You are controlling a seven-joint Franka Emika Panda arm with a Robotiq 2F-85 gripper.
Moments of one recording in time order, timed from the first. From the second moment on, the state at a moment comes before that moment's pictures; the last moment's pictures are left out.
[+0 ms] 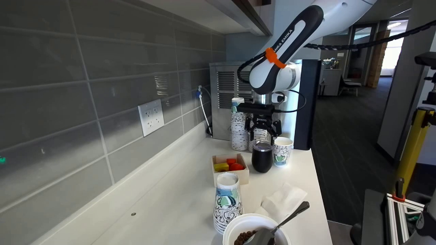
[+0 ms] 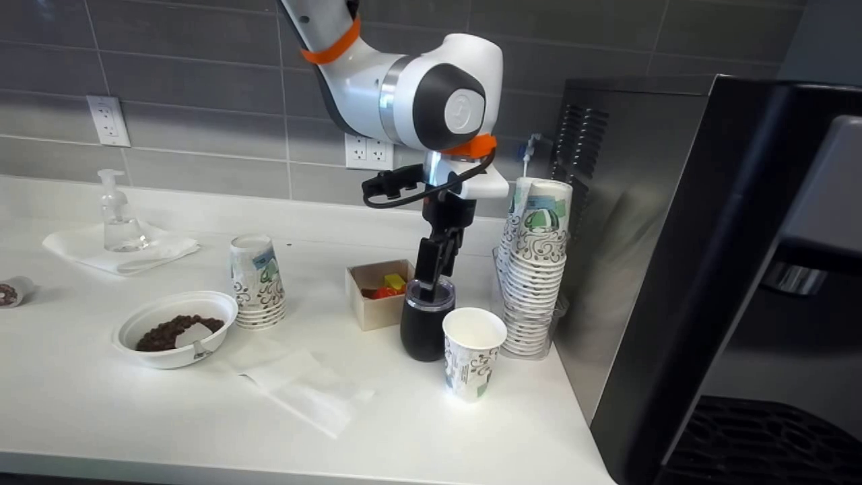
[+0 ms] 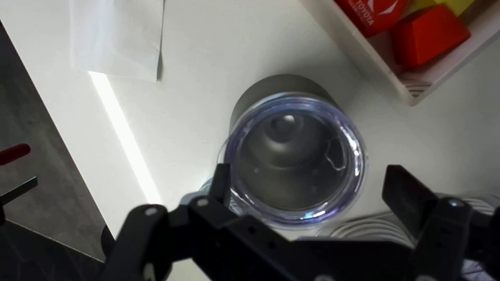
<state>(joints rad) -0.14 0.13 -0.11 -2.28 0.04 2.38 1.24</state>
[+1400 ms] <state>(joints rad) -0.13 0.14 -0.14 -2.25 0.05 2.33 1.24</state>
